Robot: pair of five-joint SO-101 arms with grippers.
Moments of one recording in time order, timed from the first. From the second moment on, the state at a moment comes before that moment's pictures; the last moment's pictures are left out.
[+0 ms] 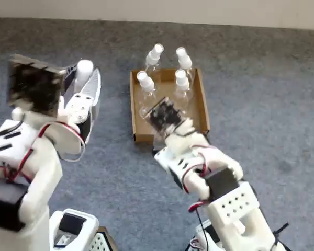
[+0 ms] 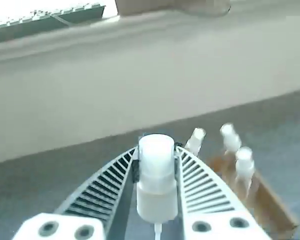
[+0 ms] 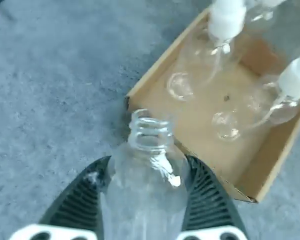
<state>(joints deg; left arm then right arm) 8.6 -54.0 5.4 68.9 -0.8 -33.6 -57.8 49.8 59.2 18.7</state>
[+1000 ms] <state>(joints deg) 31.3 -53.6 25.5 35.6 6.8 -34.5 -104.3 84.5 40.1 6.7</state>
